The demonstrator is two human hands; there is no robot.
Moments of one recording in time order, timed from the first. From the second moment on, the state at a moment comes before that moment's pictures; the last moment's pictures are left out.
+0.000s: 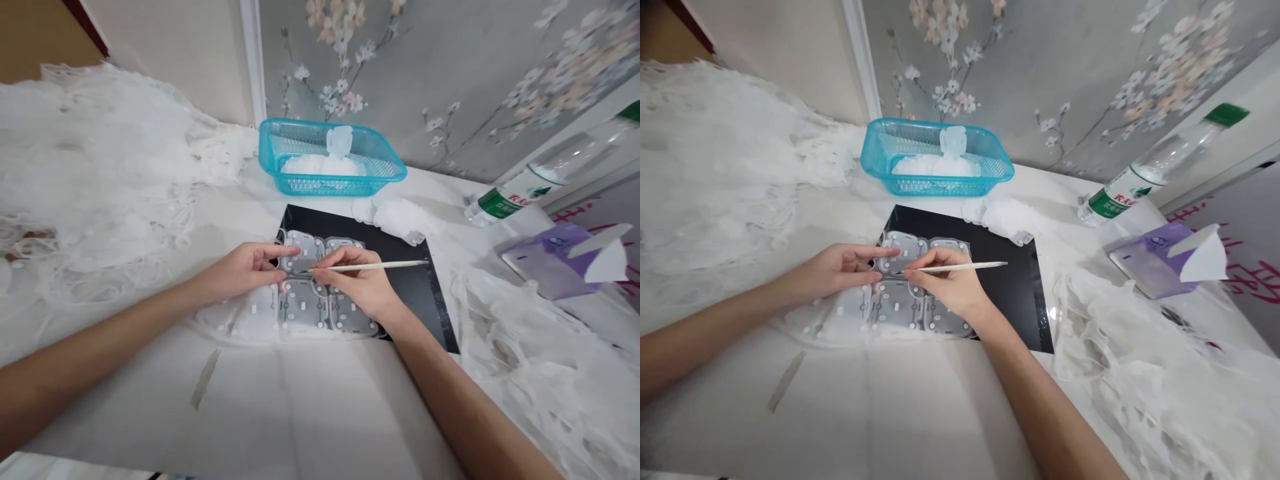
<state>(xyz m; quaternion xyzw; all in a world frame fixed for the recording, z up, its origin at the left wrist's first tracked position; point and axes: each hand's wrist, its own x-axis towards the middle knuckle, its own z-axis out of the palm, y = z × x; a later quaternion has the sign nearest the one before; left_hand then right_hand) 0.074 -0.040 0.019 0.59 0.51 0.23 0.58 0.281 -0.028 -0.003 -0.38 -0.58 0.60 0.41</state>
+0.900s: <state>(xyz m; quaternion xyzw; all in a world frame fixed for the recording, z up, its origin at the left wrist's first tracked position) 0.070 -0.042 0.011 0.60 0.43 0.32 0.59 0.281 -0.034 0.003 -0.34 -0.73 0.43 0.40</state>
